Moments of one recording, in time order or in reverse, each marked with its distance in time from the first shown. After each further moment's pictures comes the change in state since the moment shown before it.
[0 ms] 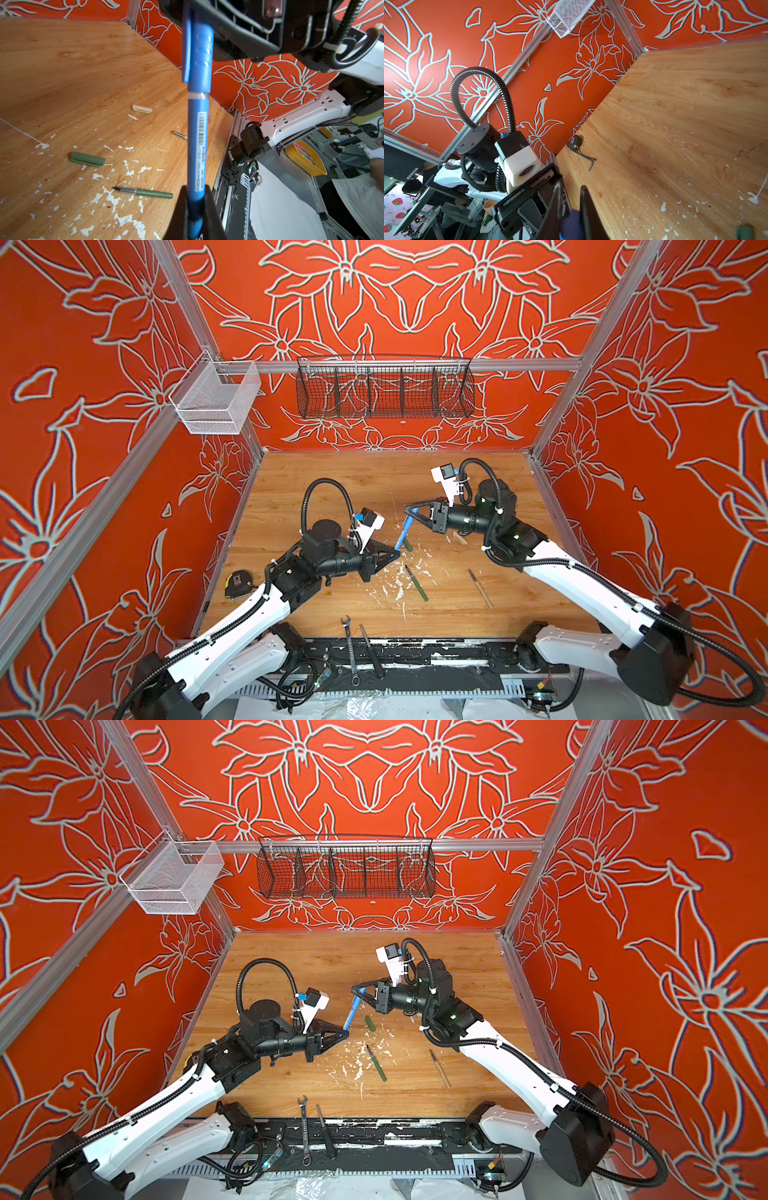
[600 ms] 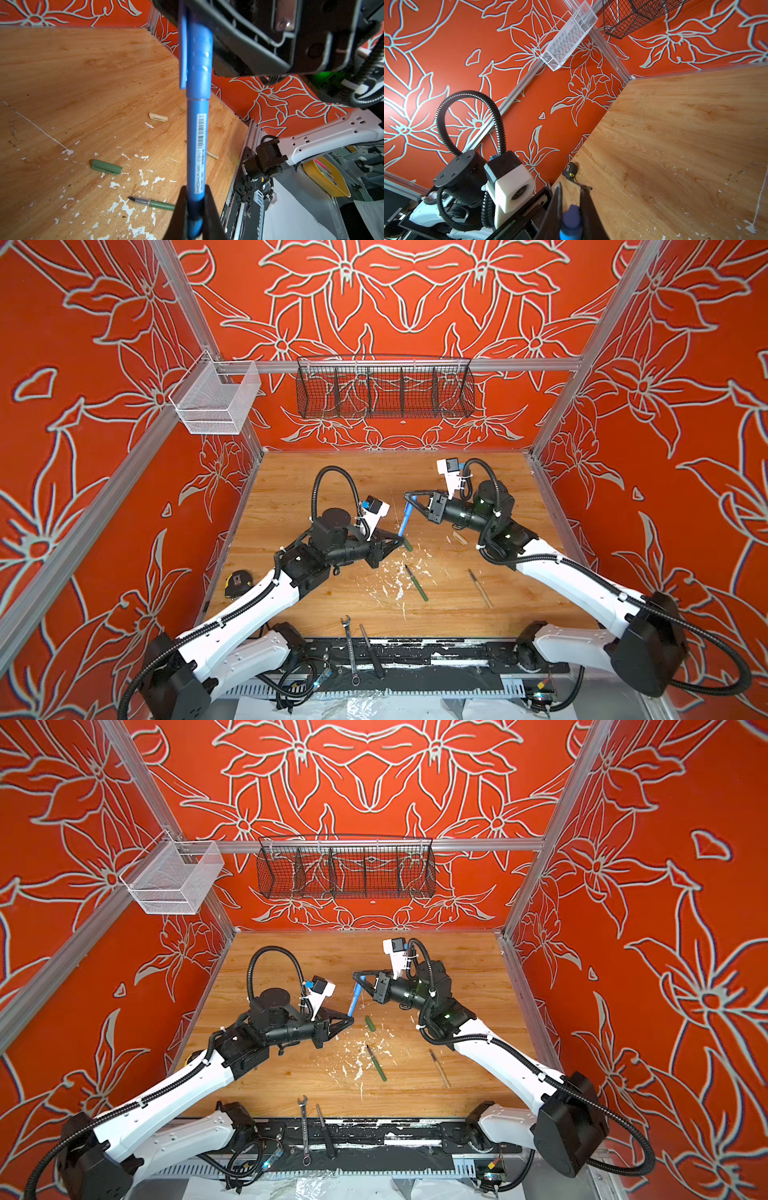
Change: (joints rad) left arm -0.001 0.110 0.107 -0.014 -0.094 0.003; right arm -0.005 0.048 -0.054 0.207 0.116 0.101
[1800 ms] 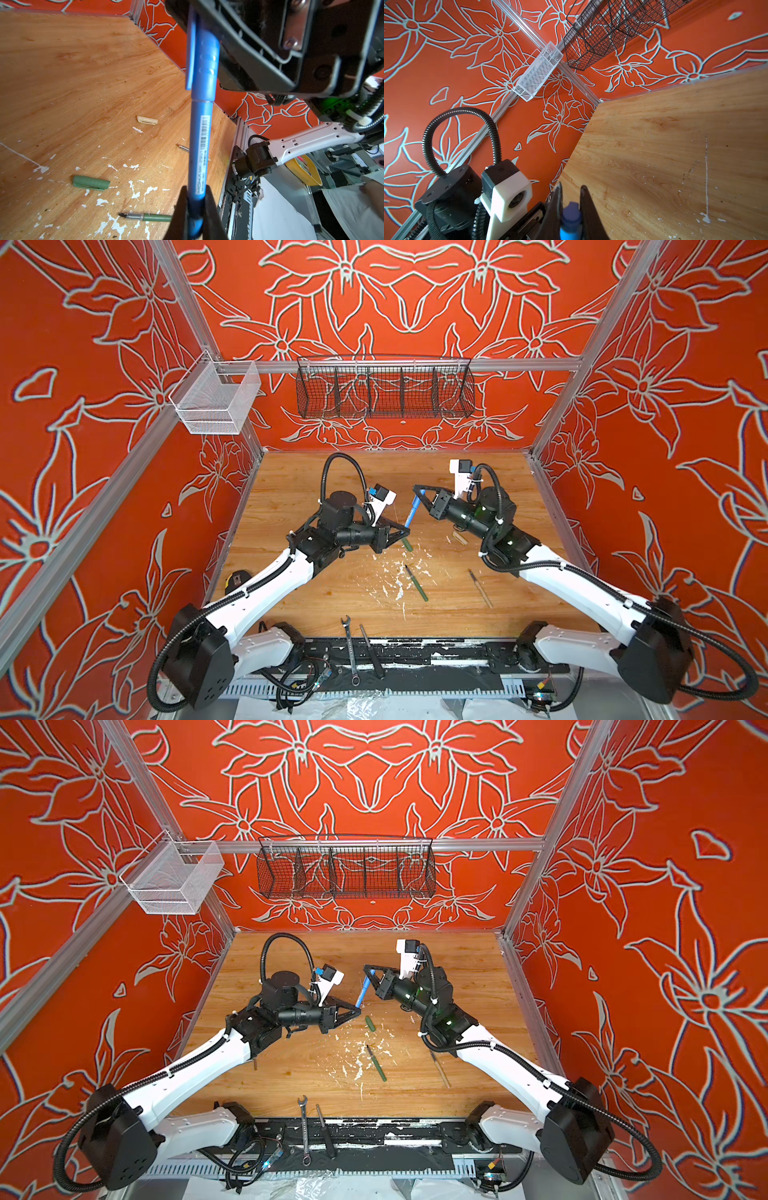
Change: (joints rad) left arm 0.094 0.203 0.098 0.065 0.219 -0.002; right arm 0.032 -0.048 -0.029 -0.042 0.272 0.025
